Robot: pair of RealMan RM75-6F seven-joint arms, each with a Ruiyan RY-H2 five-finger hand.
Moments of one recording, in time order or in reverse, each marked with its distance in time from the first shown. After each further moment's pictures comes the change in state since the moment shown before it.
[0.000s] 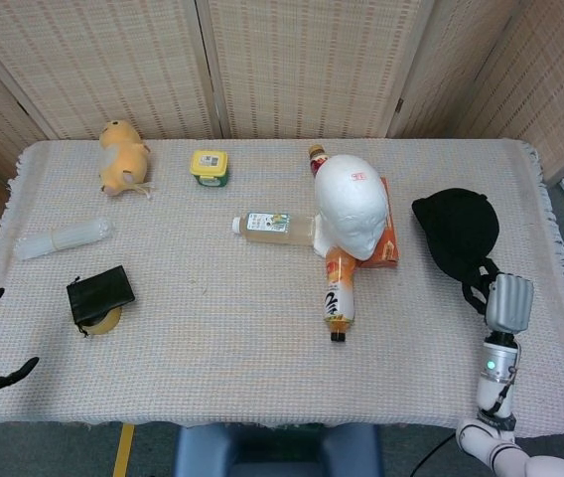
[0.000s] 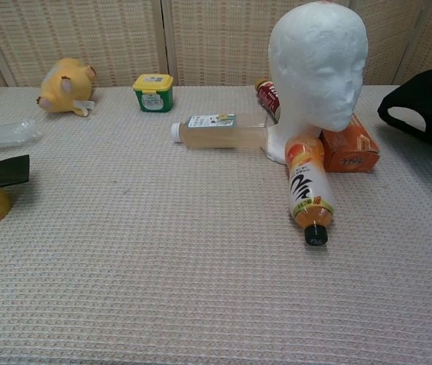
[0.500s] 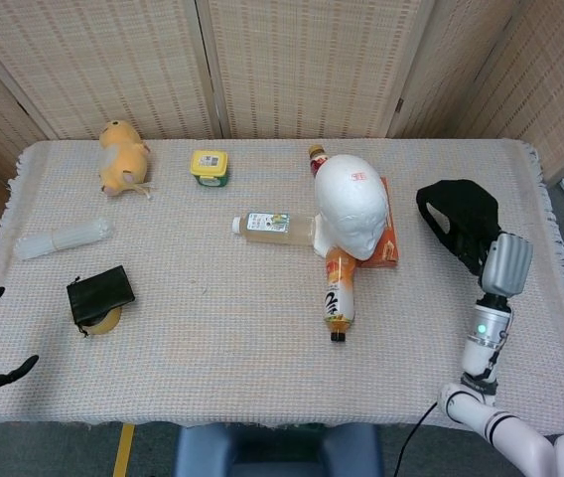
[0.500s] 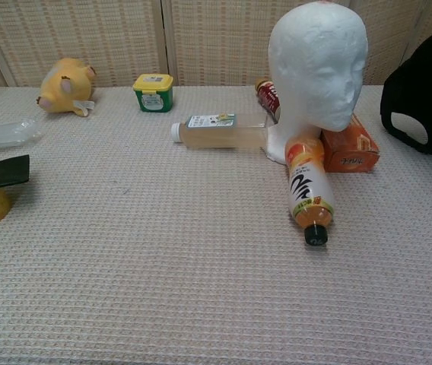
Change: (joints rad) left arm -0.003 -0.011 -0.009 0.010 -0.021 -0.016 0.029; right arm 0.114 0.148 0.160 -0.400 0.082 0.004 -0.215
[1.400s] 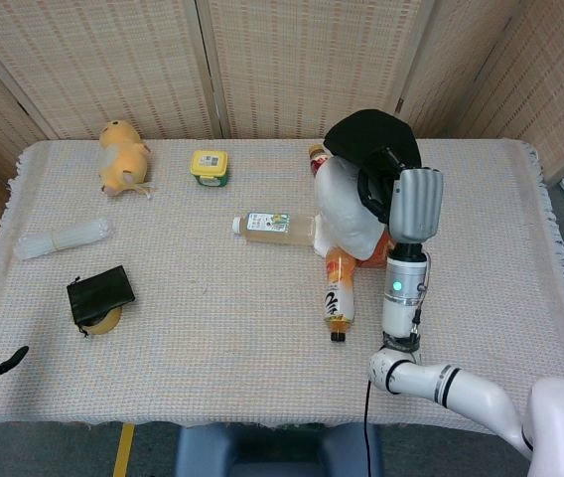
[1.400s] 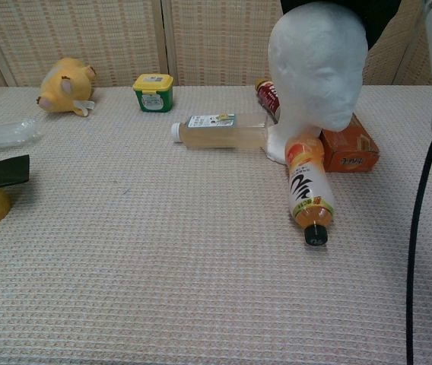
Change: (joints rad) left arm -0.003 -0.014 -0.038 0.016 -0.068 -0.025 0.027; right arm 0.339 0.026 0.122 -0.411 -0.021 0.053 -0.421
